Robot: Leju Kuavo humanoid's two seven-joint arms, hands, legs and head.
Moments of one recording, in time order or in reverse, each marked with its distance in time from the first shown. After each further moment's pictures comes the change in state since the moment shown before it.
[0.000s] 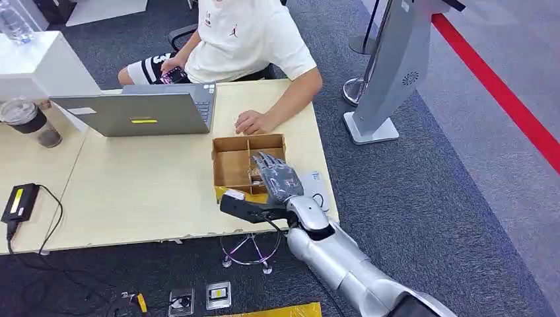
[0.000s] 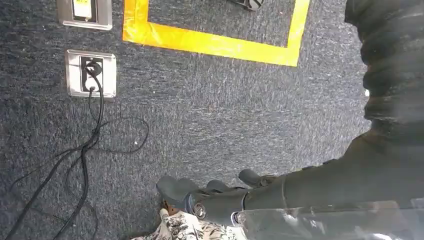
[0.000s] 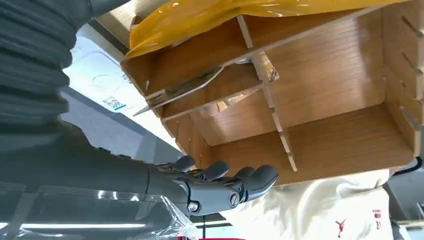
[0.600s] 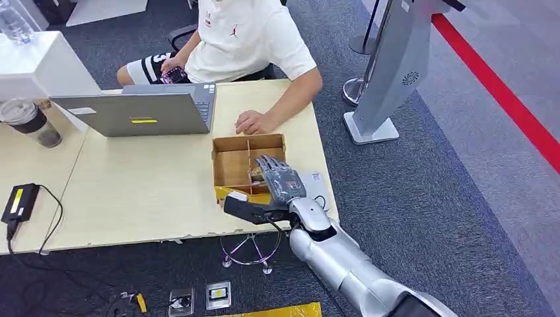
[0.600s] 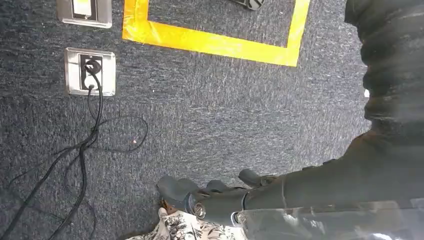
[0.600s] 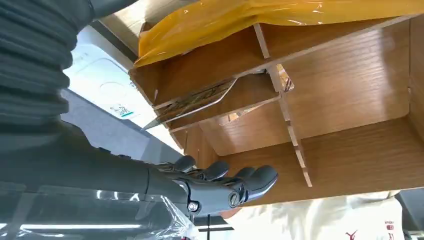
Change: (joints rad) left arm 0.000 0.000 0.000 0.000 0.008 0.005 0.001; right arm -0.001 -0.003 0.000 0.031 -0.001 -0.001 0.000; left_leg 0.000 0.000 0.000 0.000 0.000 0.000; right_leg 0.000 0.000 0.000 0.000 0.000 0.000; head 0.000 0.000
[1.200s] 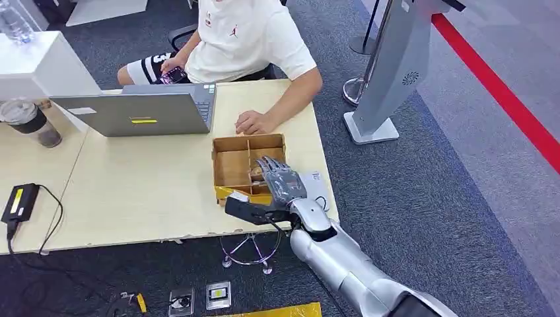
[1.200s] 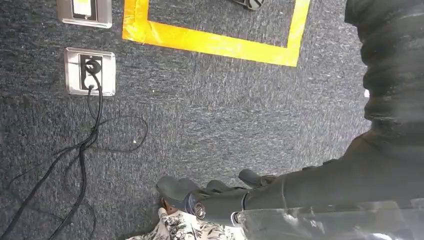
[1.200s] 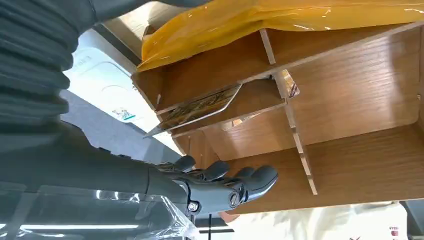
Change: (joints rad) left arm 0.000 0.000 0.000 0.000 0.001 0.000 0.000; right arm -0.001 0.000 0.000 0.014 0.001 0.000 0.000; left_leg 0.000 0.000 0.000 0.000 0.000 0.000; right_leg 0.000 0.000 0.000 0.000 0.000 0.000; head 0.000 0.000
